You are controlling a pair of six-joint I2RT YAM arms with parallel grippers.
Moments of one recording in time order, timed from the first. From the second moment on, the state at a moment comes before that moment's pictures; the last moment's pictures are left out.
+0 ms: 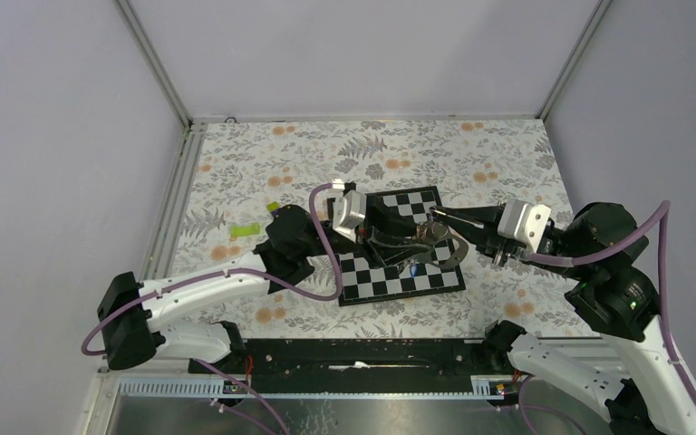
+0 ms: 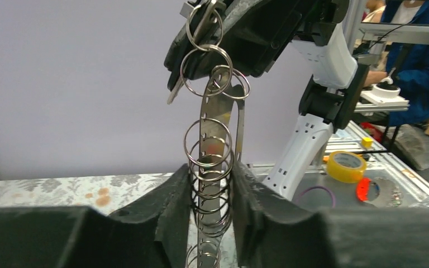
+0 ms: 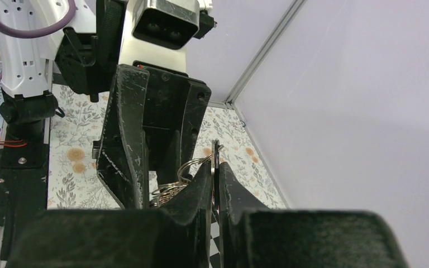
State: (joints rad) left arm -1.08 1.24 0.96 0.71 0.53 -0.21; right arm 0.73 0.72 1.31 -0.49 -0.49 -0.45
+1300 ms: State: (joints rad) left arm -1.08 1.37 1.57 -0.50 0.44 0.14; right arm 0.73 0.71 1.31 -0.64 -0.37 -0.64
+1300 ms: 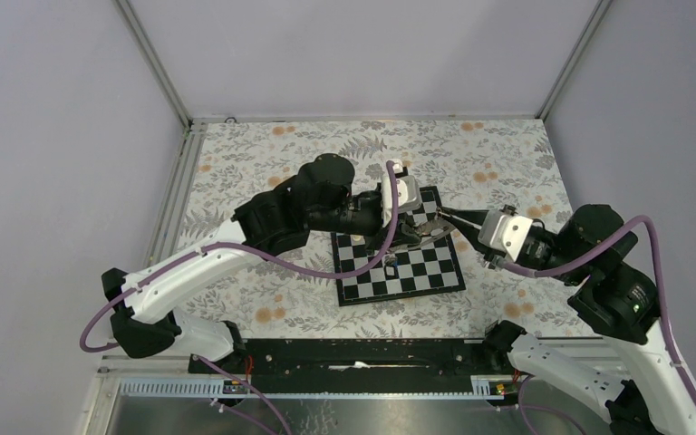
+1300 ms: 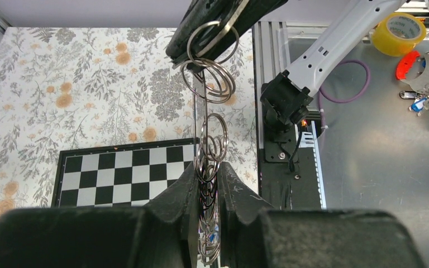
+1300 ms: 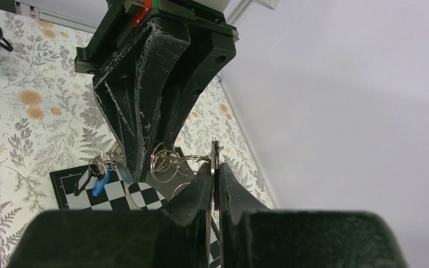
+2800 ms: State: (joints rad) left arm -1.08 1.08 1.19 -0.01 0.34 0.11; right arm 0.73 0.72 1.36 -0.72 -0.35 -0.70
